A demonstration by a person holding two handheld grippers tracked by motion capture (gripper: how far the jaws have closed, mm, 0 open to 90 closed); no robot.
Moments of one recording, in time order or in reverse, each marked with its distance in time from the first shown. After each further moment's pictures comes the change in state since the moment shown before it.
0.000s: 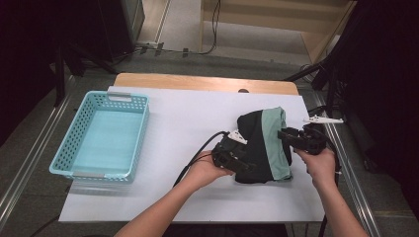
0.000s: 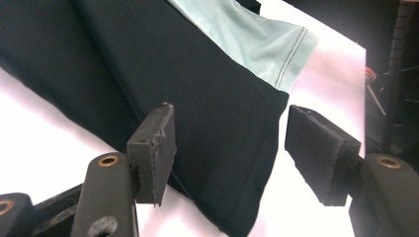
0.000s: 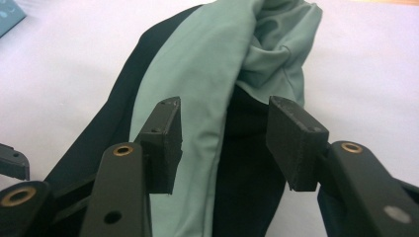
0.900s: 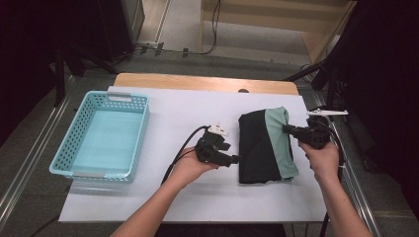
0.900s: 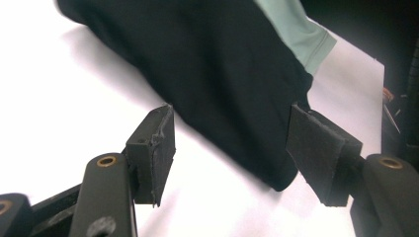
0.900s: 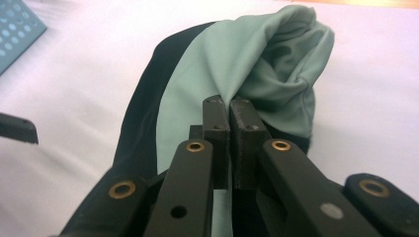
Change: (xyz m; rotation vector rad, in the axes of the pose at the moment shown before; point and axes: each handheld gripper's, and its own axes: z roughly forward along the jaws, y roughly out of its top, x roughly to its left) left arm 0.024 -0.011 -0.038 -0.070 0.068 -0.063; right arm -0.003 0.019 -0.017 0.023 0.038 0.045
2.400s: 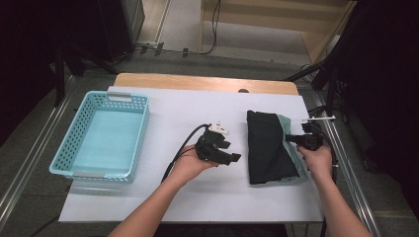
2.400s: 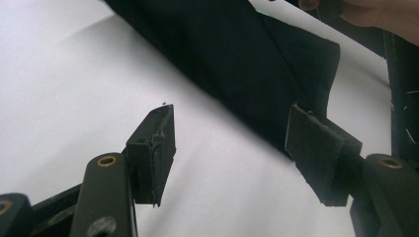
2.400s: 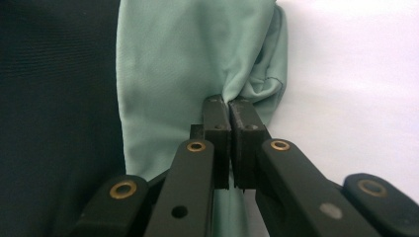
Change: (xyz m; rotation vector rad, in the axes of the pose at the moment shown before) left arm 0.003 0.000 0.005 0.011 0.010 0.025; right arm -0.054 -0.028 0.065 0.189 -0.109 0.161
